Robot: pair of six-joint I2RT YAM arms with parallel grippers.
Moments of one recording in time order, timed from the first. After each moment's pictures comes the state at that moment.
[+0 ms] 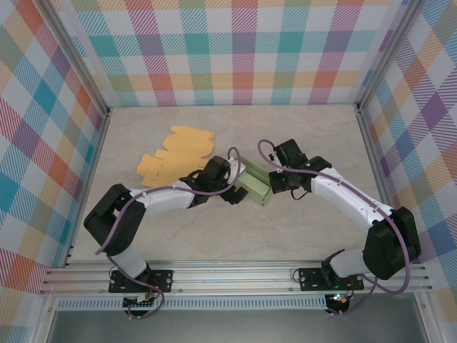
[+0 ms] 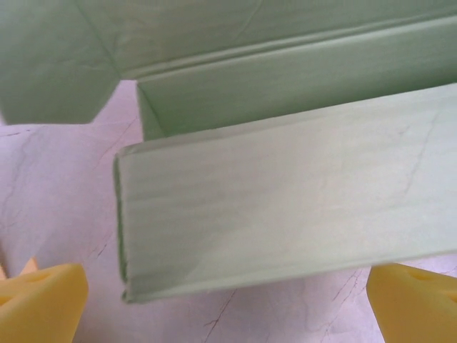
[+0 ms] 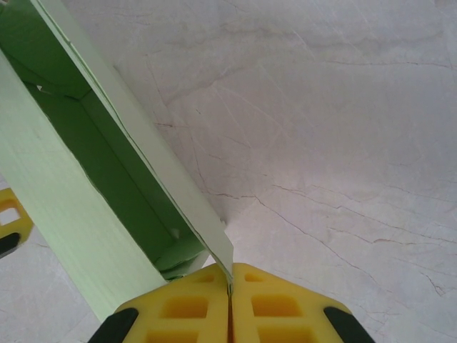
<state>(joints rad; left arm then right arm) -0.74 1.65 0.93 -0.02 -0.04 0.10 0.54 1.39 1.06 -0.76 0.03 0.22</state>
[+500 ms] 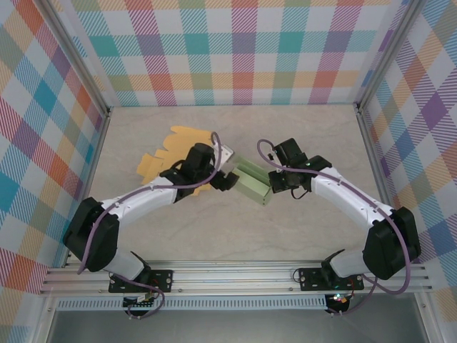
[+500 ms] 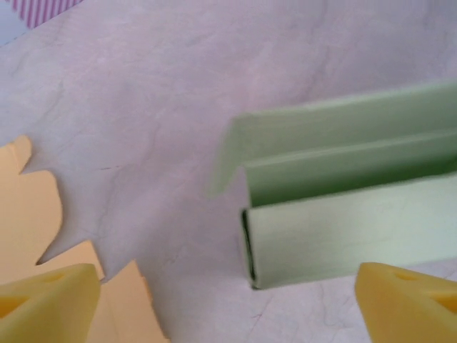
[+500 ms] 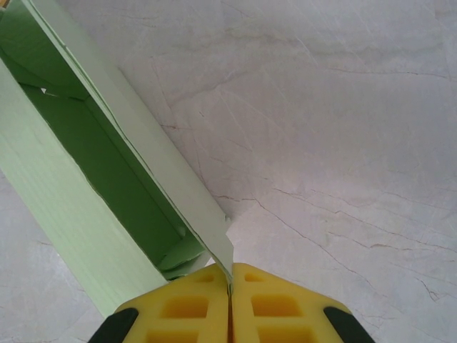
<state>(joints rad) -0.63 1.49 1.00 -0.14 0.05 0.11 0.55 1.39 1.07 -0.77 0.03 0.20</state>
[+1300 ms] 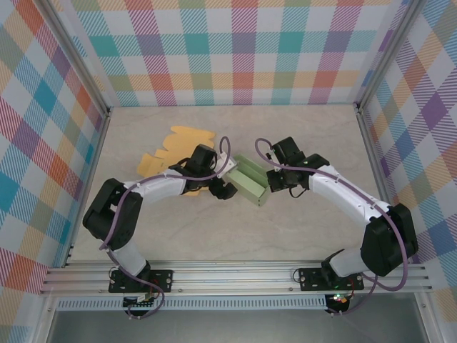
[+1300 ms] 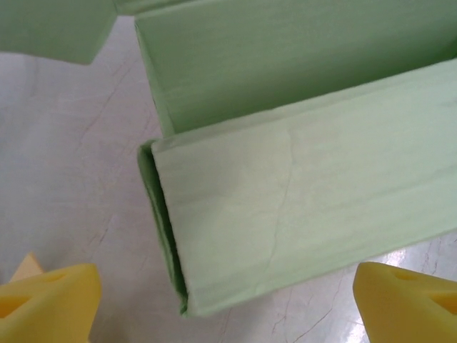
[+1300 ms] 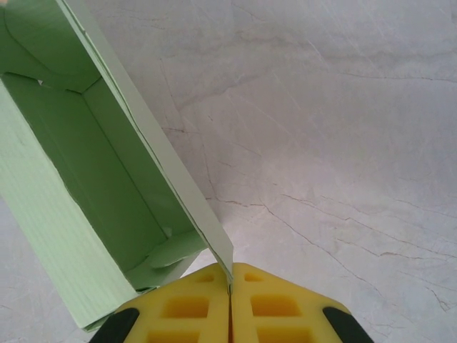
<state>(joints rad) -0.58 1.70 1.01 -0.17 0.27 0.27 0.55 1.42 1.09 -0.77 0.00 0.20</state>
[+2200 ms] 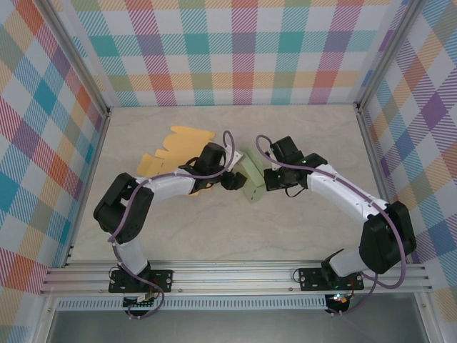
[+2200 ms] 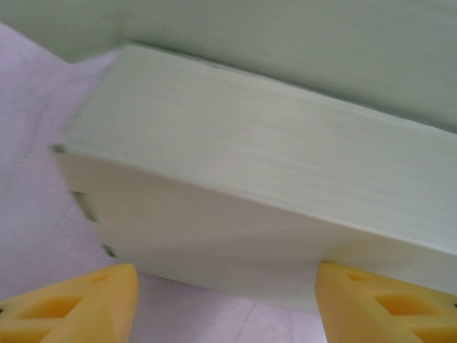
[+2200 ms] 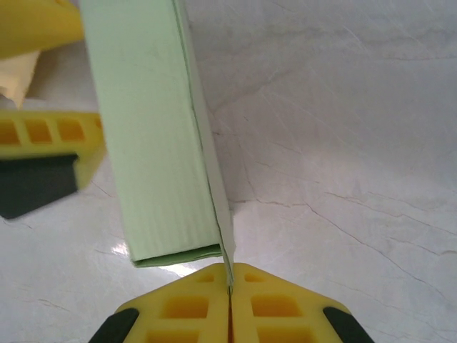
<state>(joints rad) -0.65 1.78 1.06 0.01 0.24 0.04 0.56 1.44 1.10 -0.74 -0.07 0.32</state>
